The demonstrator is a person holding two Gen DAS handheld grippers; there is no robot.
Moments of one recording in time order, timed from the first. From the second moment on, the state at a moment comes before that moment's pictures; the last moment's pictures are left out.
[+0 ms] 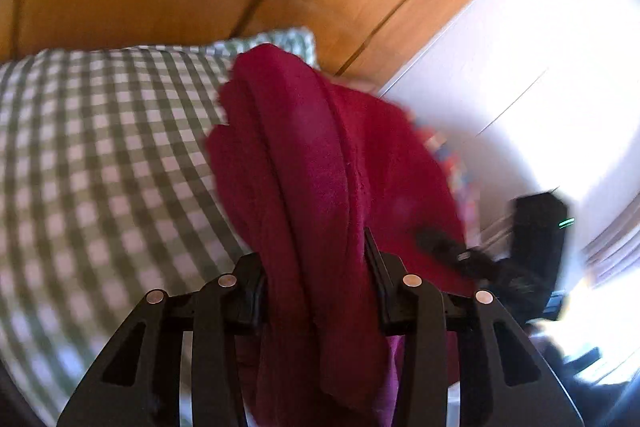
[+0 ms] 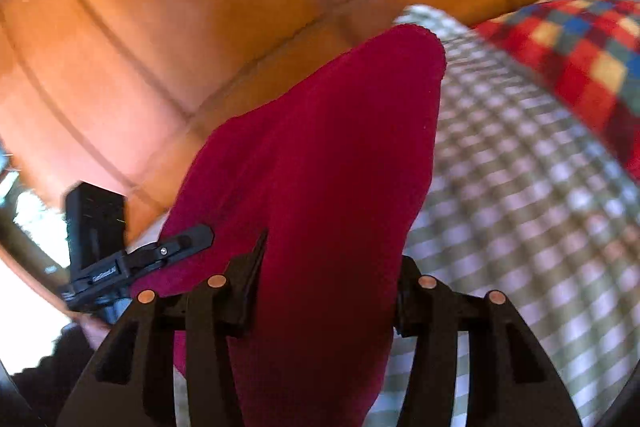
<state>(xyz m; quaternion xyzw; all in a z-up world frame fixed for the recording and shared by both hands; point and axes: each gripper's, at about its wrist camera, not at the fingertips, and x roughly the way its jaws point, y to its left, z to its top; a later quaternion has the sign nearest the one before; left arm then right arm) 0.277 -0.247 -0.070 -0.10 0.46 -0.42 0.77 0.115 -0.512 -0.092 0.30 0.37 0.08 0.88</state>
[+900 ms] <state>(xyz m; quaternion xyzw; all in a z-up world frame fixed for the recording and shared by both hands) 0.154 -0.203 -0.023 0.03 0.37 -0.18 0.91 0.030 -0.447 -0.068 0.21 0.36 -0.09 0.90</state>
